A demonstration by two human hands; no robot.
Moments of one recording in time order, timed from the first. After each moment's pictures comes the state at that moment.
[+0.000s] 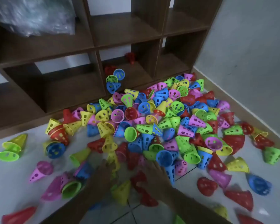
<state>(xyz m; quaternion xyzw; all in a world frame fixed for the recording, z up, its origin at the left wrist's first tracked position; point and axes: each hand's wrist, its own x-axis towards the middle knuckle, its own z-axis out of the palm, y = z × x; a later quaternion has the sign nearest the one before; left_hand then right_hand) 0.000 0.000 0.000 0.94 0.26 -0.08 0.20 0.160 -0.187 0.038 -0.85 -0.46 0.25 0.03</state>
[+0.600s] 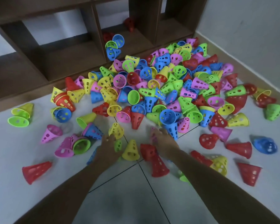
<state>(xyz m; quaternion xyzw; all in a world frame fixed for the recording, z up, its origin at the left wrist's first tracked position) -0.047 -0.045 -0.013 0.88 0.38 -0.07 0.28 0.136 -0.224 -0.005 -0.89 -0.34 0.27 0.12</state>
